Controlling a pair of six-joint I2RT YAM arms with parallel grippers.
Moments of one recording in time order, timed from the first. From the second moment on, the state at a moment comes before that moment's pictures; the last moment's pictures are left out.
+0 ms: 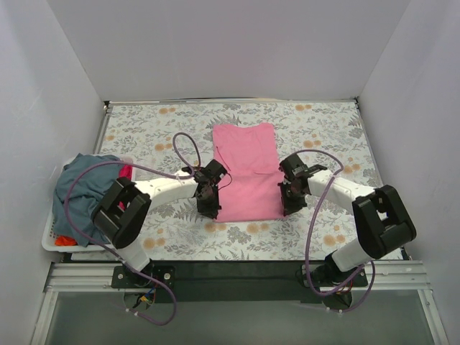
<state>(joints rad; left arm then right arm) -0.73 1.71 1.02 -0.65 0.01 -0.79 0.50 1.52 0.84 -0.65 -0.06 0.35</state>
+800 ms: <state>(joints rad) -0.81 1.39 1.00 -0.91 0.16 -0.91 0.56 1.29 1.11 -1.07 -0.19 0.34</state>
